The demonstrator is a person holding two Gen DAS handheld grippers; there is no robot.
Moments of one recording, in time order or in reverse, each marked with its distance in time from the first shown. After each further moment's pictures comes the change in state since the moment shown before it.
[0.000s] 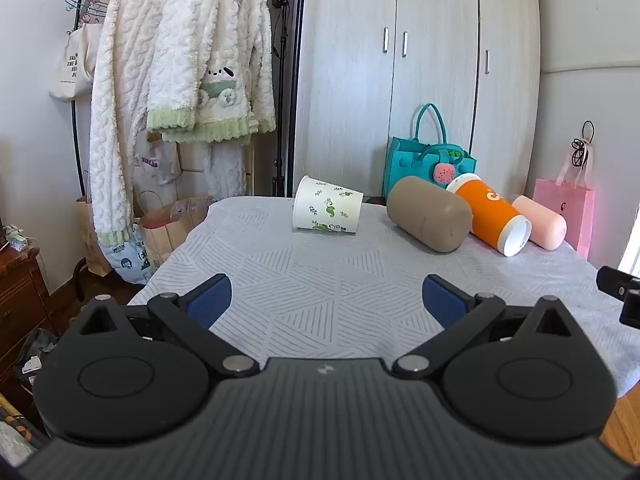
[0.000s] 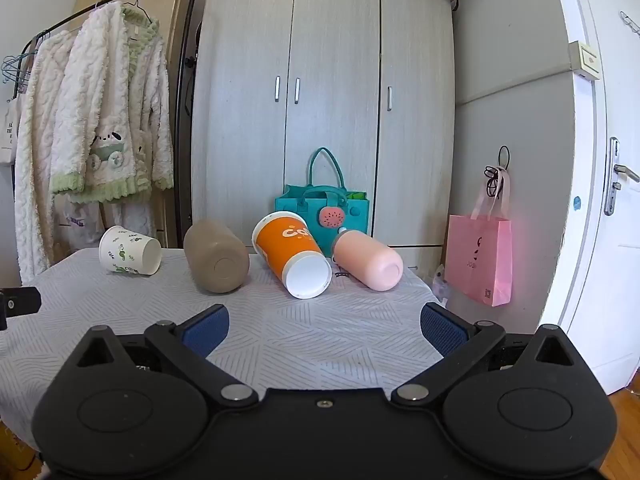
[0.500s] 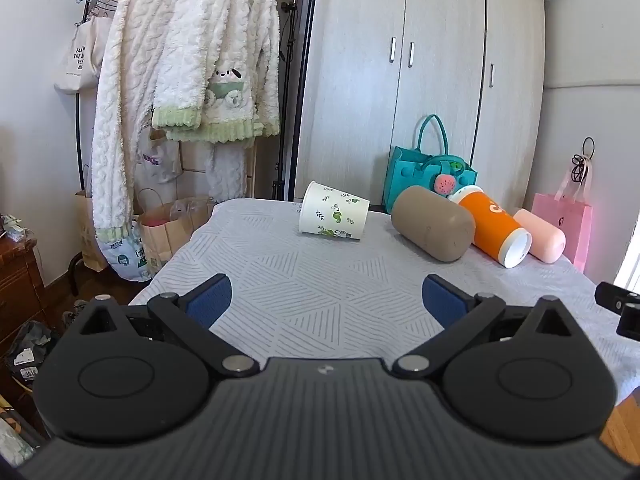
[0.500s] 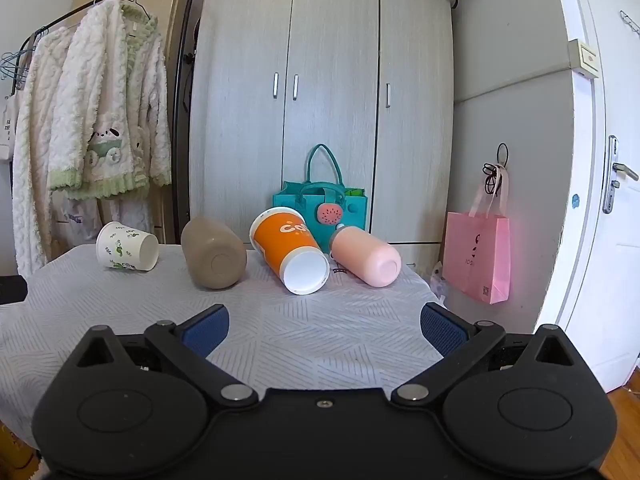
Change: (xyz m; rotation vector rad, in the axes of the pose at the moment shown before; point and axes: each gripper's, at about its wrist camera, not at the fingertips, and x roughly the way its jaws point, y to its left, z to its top) left arm -0.007 0.013 0.002 -0.049 -0.028 -0.013; right arm 0.004 -0.003 -0.002 -0.002 0.010 0.000
